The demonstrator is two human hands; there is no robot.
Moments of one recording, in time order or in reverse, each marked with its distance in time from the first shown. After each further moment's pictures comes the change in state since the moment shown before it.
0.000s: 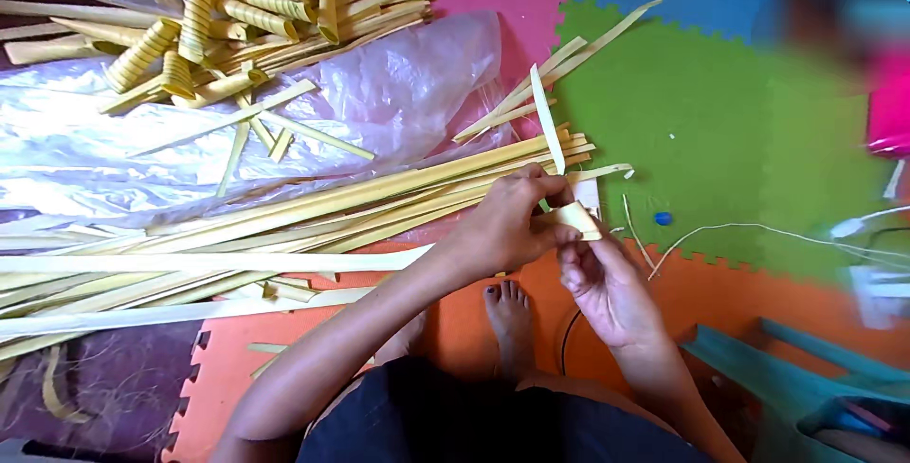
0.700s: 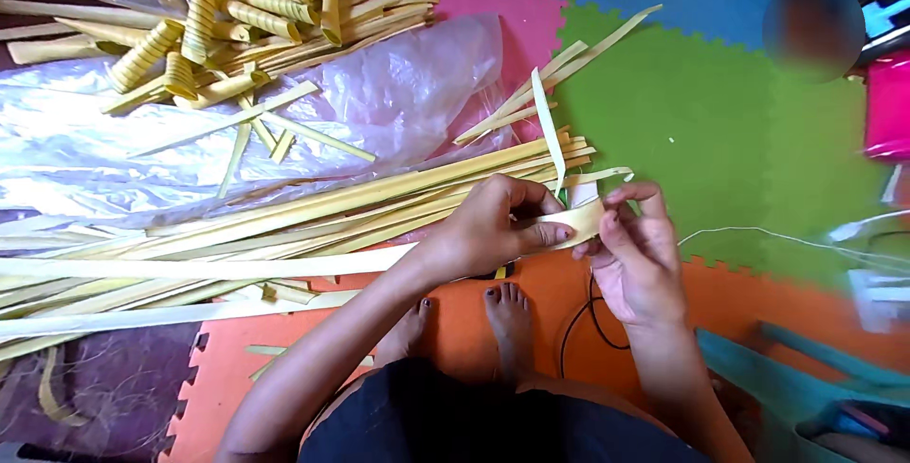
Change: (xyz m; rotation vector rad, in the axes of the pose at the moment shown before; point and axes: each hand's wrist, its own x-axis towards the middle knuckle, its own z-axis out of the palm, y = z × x) left_hand -0.016 0.004 -0.020 -0.342 -0.046 -0.078; right_hand 0.021 -0.021 -0.004 -0.262 -0.235 -0.394
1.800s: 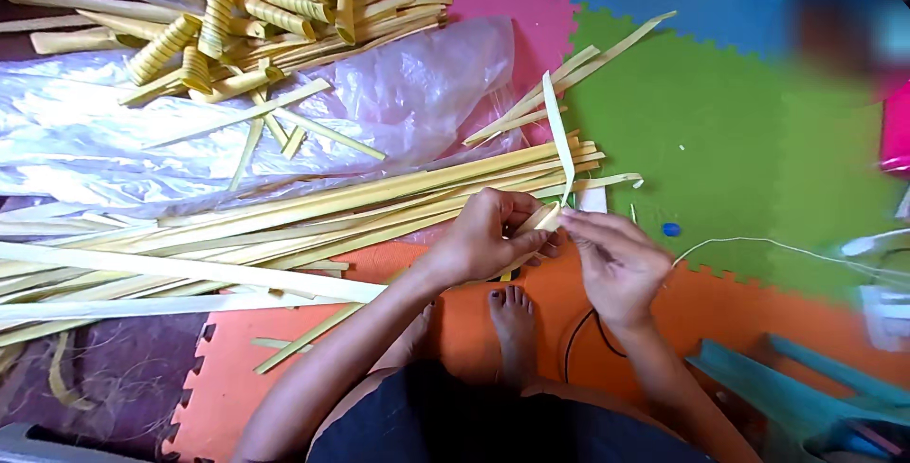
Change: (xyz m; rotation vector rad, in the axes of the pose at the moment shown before) left_hand -0.009 -0.020 0.005 -0.223 0.065 -0.138; right_hand 0.004 0.039 -0.002 -0.746 0.060 -0.548
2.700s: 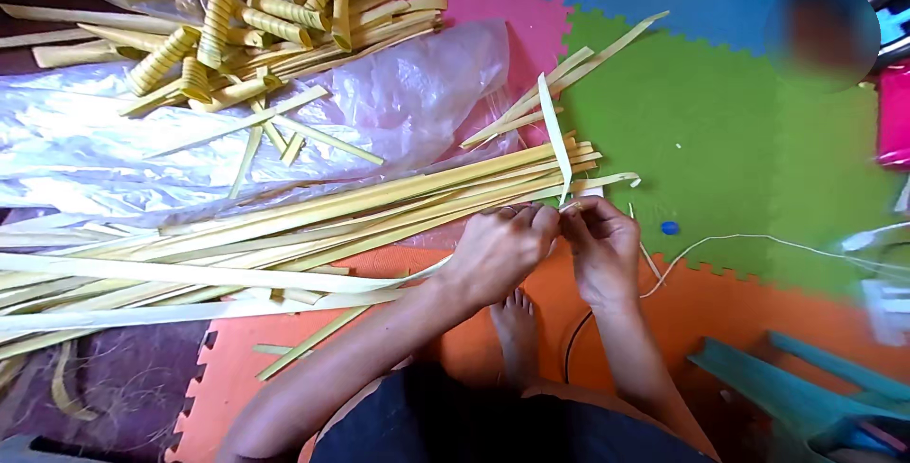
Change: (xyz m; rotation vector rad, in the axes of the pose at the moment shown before) left_hand 0.007 -0.022 0.024 1.086 0.347 0.638; right_hand 0.010 -0.007 0.013 0.475 0.069 0.524
